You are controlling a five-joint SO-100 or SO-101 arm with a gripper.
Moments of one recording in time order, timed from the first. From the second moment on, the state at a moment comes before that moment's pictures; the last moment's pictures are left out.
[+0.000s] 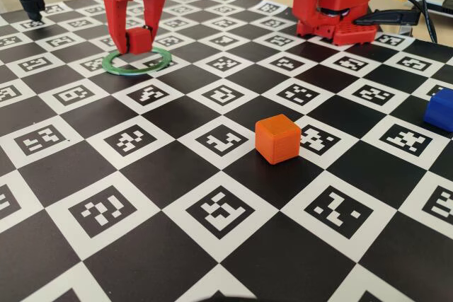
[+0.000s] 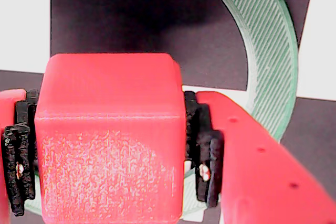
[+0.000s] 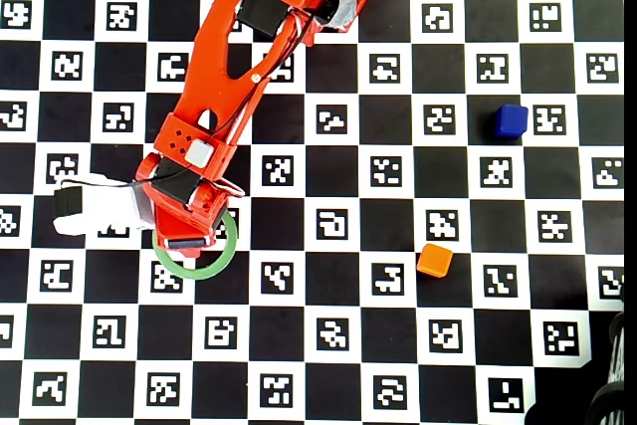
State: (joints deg) arm 30.0 65.4 80.4 66.6 -35.0
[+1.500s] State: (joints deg) arm 30.0 65.7 84.5 61.3 -35.9
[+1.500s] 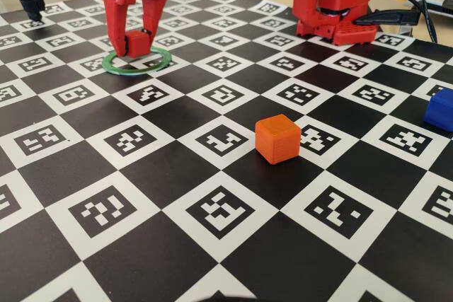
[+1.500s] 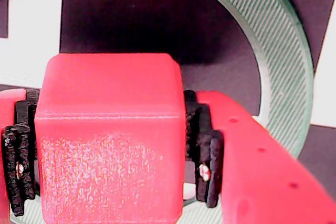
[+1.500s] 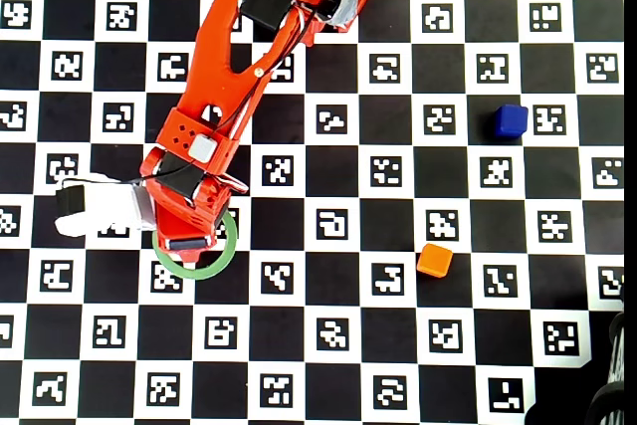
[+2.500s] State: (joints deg) arm 29.5 65.7 85.1 60.2 -35.2
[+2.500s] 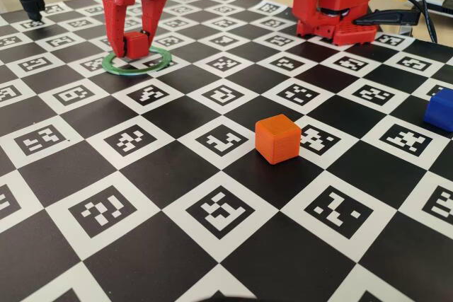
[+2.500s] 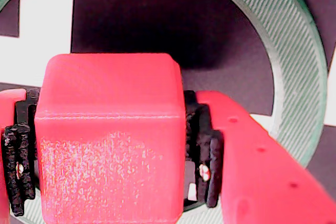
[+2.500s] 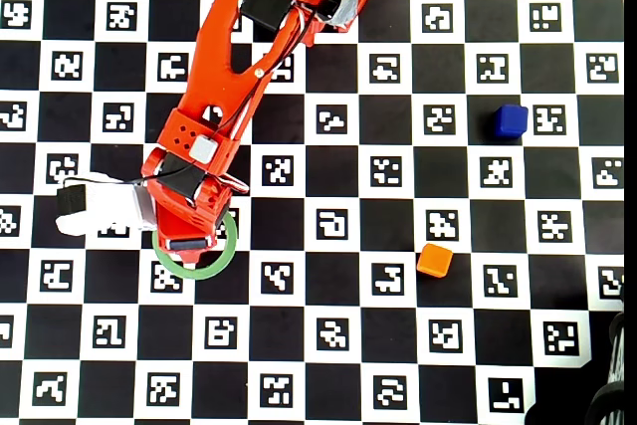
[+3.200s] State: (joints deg) arm 29.5 65.7 86.6 58.7 -35.2
